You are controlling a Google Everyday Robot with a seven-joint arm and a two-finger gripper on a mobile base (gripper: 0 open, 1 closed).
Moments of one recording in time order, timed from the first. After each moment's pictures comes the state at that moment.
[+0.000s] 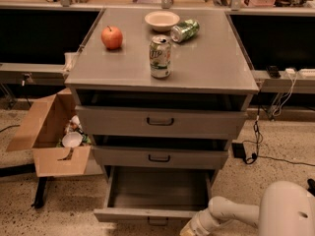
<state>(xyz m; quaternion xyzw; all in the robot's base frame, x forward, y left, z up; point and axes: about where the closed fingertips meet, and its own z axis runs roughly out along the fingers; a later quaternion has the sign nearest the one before) 0.406 -0.142 0.138 -0.43 0.85 0.28 0.09</state>
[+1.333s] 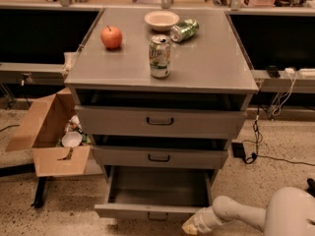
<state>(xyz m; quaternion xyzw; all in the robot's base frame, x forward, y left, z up) 0.431 -0.155 0.136 -0.40 0.87 0.27 0.13</state>
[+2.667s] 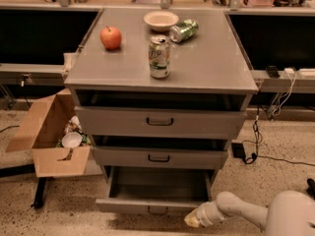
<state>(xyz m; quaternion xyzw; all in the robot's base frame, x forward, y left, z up) 0.462 -0.170 0.136 -0.38 0.87 0.27 0.16</state>
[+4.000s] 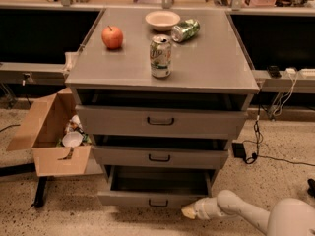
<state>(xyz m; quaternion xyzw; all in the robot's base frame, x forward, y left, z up) 0.503 -0.162 0.138 -0.29 0.89 0.29 0.21</state>
